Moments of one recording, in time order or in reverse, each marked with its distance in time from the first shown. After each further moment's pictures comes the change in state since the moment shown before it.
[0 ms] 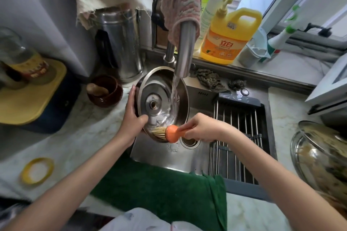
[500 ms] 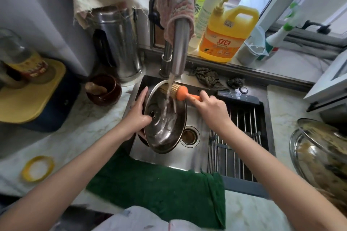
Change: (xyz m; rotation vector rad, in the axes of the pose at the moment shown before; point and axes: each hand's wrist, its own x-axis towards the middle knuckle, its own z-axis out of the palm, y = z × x) left_hand 0.004 0.015 0.004 0.321 -0.227 -0.106; right_hand 0.043 0.050 -0.005 -1.001 1.005 -0.309
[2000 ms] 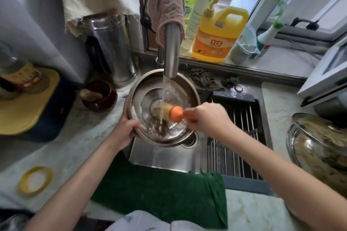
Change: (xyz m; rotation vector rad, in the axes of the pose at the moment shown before) left_hand -0.002 -0.027 -0.006 -0.522 0.028 -0.112; right_hand -0.004 -0.009 -0.064 0.252 -0.457 -0.004
